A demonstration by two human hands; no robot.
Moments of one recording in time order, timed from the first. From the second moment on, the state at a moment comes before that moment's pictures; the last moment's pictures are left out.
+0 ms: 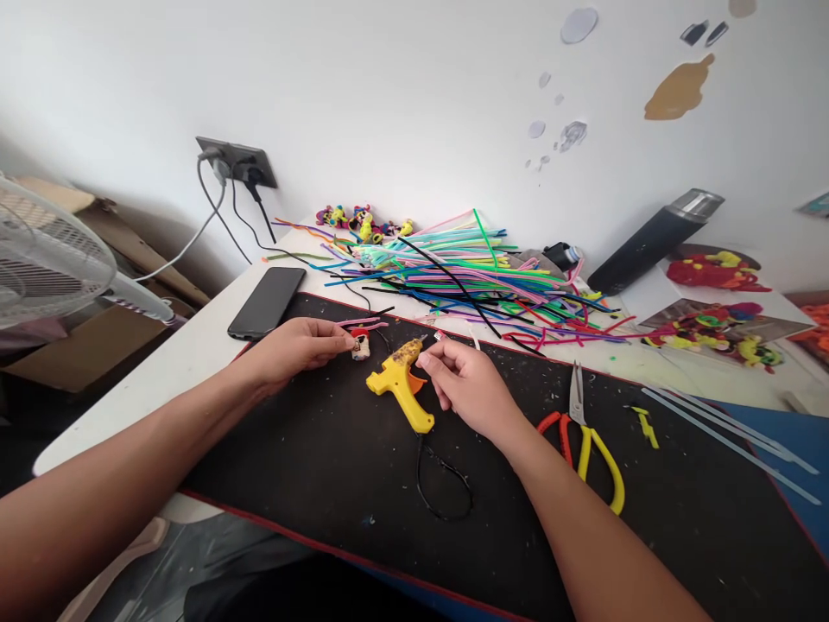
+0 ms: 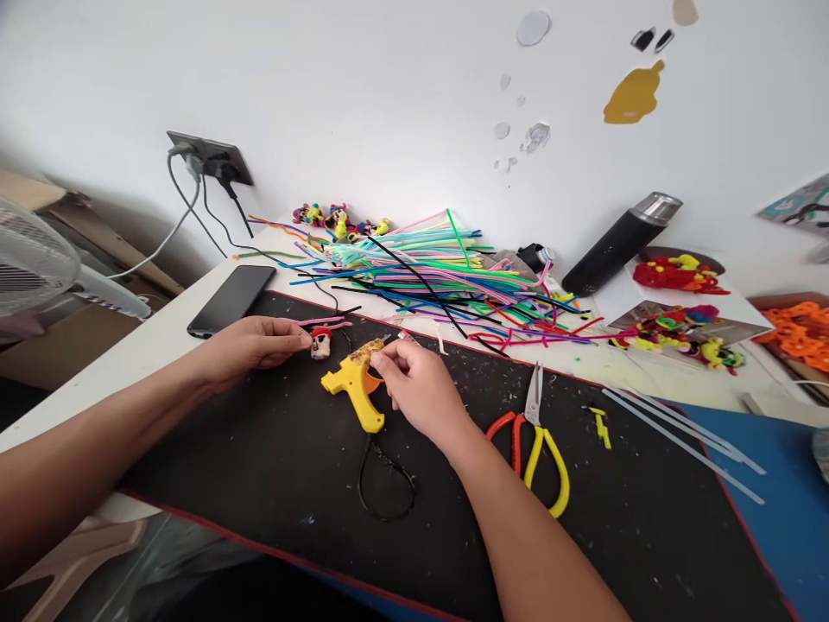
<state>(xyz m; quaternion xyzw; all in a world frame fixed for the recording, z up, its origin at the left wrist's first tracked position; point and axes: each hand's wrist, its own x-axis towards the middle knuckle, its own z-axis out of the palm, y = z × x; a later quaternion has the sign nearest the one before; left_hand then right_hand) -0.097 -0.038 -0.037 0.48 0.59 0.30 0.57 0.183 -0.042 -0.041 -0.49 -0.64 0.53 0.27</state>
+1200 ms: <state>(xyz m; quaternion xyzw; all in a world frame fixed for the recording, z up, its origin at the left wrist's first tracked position) -0.039 -0.032 0.012 0.57 0.53 0.29 0.56 0.187 -0.041 -0.033 -0.45 -0.63 0.53 0.35</state>
